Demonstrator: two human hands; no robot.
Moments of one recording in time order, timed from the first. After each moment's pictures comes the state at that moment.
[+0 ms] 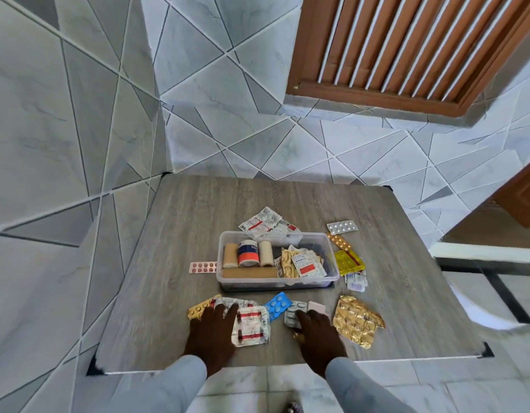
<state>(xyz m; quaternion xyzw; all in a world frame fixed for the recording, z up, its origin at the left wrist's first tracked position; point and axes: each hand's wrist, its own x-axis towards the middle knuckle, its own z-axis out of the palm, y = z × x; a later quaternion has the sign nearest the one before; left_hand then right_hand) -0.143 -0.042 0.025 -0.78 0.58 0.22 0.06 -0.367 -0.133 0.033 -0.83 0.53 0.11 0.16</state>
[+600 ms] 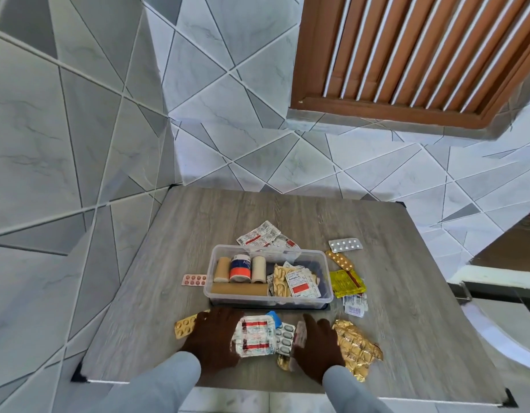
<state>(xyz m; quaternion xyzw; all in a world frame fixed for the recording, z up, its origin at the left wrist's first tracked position) -0.166 -0.082 0.038 -0.77 0.60 0.21 0.01 -0.385 -0.182 0.035 -0.76 0.59 0.06 0.27</state>
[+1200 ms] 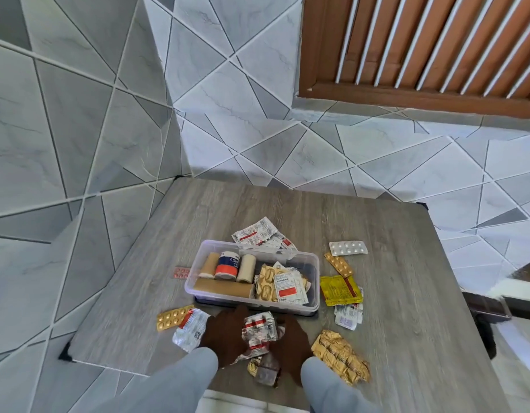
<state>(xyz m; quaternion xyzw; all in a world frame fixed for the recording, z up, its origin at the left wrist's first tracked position) -0.236 -0.136 0.043 -0.83 0.48 0.27 -0.06 -0.380 -0.216 0.023 -0.67 0.54 0.01 0.52</state>
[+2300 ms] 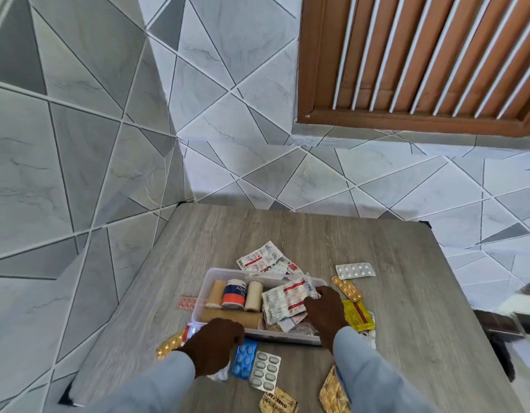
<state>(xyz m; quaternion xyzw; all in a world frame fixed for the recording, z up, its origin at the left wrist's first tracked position) -0.176 -0.141 0.094 -0.77 0.57 0.28 -0.04 -0.350 -0.306 0.081 -0.56 0.59 -0.22 0.53</state>
